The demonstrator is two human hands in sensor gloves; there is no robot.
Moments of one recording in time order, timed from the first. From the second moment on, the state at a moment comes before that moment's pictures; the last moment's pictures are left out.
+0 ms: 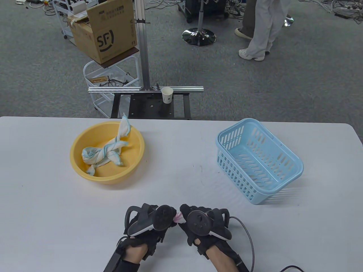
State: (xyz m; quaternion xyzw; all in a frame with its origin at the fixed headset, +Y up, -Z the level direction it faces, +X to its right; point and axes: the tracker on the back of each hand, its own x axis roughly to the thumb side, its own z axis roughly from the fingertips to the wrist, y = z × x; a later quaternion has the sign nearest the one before) left_hand -0.101 -0.733 -0.278 -0.04 -0.20 0.07 0.98; right_hand 0.063 -0.726 -0.276 0.24 -0.02 0.96 0.17
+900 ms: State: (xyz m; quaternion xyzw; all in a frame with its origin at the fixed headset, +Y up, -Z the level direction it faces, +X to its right) left_hand -0.097 -0.722 -0.268 0.09 -0.25 0.05 0.96; right_hand 0.089 -0.754 -0.295 0.17 0.20 0.86 0.44
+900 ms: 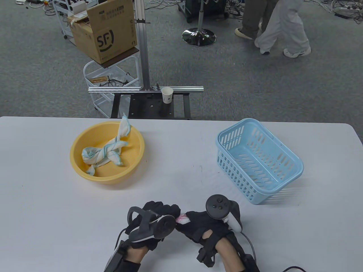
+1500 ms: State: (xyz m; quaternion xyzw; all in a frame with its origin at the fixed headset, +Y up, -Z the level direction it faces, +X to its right) left_hand -0.098 -0.716 -0.261 0.13 -0.26 0.04 0.96; right_hand 0.090 -0.778 -0.297 0.16 0.30 0.75 0.57
